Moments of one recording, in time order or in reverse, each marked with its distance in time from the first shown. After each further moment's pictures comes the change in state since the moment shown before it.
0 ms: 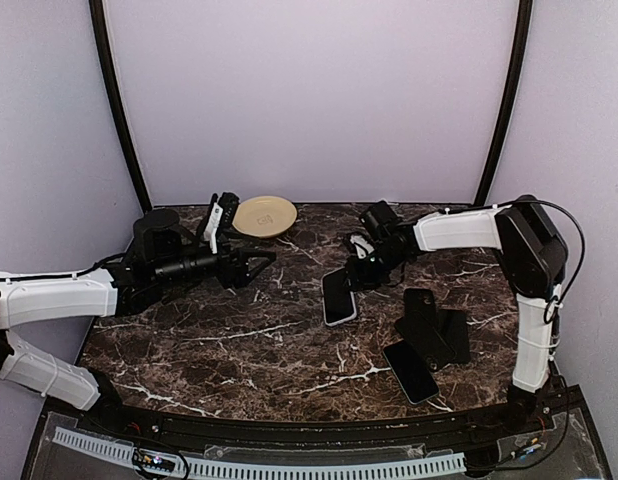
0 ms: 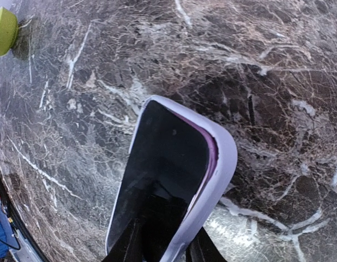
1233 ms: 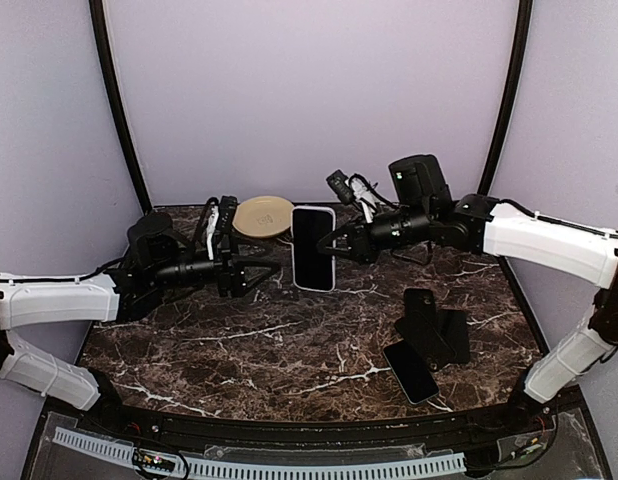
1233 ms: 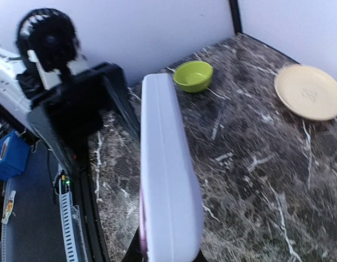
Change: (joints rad) left arm -0.002 0.002 -0.047 0.181 0.278 -0.066; right arm 0.206 -0.532 -0.128 0.188 -0.147 -0.249
